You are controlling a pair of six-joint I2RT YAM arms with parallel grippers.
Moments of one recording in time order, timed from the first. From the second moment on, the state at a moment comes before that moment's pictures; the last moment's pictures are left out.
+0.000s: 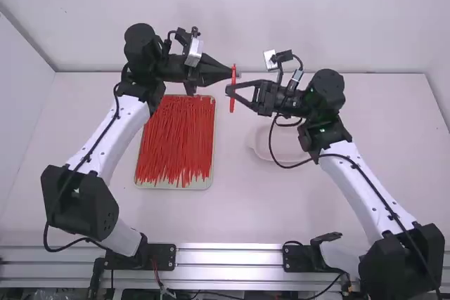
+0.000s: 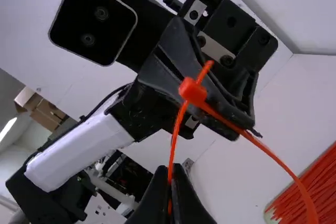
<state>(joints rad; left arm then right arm) -0.18 1.63 1.45 0.32 1.46 0.05 0.31 1.33 1.05 0.47 -1.09 0.99</state>
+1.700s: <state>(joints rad) -0.22 1.63 1.47 0.29 1.48 0.23 0.24 1.33 1.05 0.61 -1.17 1.10</state>
